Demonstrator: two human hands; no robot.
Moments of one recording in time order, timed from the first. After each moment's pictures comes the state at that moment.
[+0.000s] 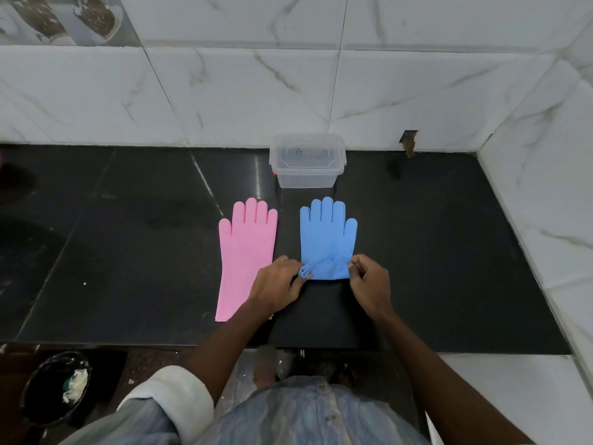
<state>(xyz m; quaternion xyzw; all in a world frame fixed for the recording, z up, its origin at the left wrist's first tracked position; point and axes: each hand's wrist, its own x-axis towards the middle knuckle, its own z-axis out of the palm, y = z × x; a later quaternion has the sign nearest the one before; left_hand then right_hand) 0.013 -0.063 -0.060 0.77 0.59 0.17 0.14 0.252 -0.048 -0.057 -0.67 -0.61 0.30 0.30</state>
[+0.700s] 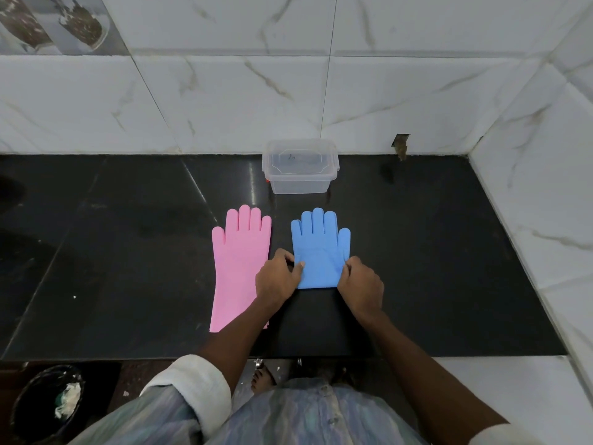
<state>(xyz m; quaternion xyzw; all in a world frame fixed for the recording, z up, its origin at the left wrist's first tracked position) 0.039 -0.028 -0.057 0.56 0.76 0.16 0.31 0.236 -0.035 -0.056 -0.75 -0.62 0.19 0.12</state>
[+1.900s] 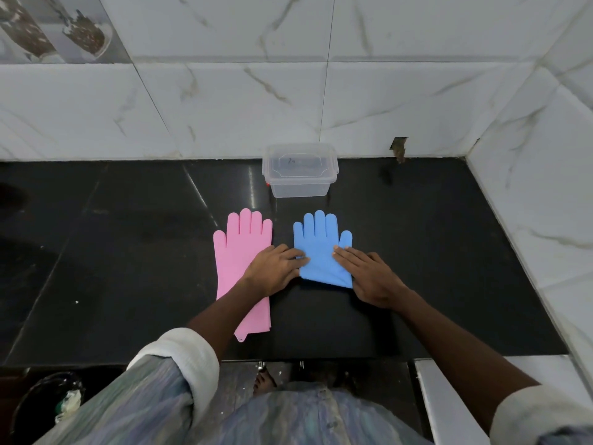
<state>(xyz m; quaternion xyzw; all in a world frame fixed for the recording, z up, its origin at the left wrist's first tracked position) -0.004 -0.001 -0.045 0.88 0.47 -0.01 0.07 0.295 -0.001 -0.046 -0.45 -0.88 0.12 -0.07</state>
